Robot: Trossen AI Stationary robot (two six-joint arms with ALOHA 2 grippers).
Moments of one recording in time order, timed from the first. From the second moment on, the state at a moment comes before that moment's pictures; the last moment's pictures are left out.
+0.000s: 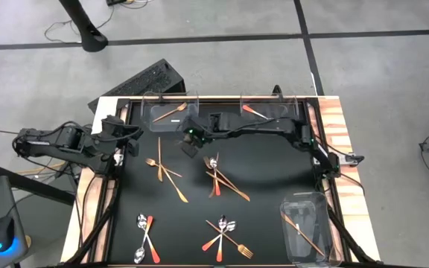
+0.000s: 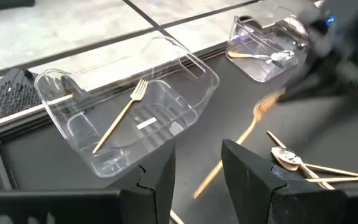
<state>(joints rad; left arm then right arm) -0.14 0.55 0.82 -1.06 -0.76 -0.82 -0.11 2.22 2.16 -0.85 0.23 0.44</state>
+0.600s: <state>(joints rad) -0.14 0.55 0.82 -1.06 -0.87 -0.84 -0.38 2.22 2.16 -0.58 0.08 0.44</state>
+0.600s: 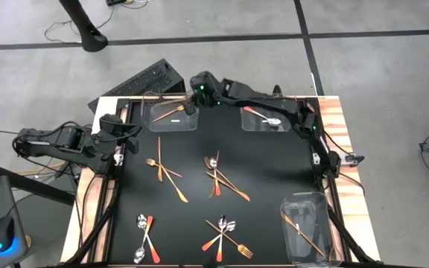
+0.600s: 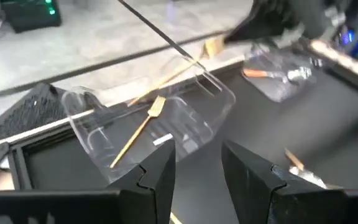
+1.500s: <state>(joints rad) -0.14 0.82 0.81 -1.14 -0.76 -1.20 -0.47 2.29 2.16 -0.64 -0.25 0.33</state>
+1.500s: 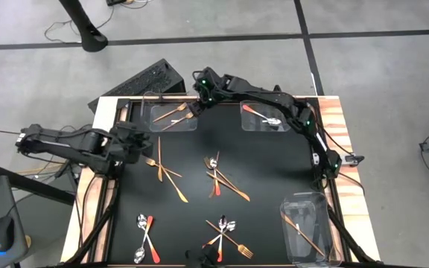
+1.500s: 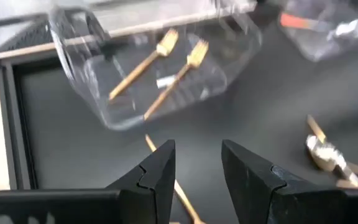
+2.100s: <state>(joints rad) 0.10 1.09 0.81 -0.73 -0.47 -0.86 -0.45 2.19 2.15 -1.22 -0.23 0.00</state>
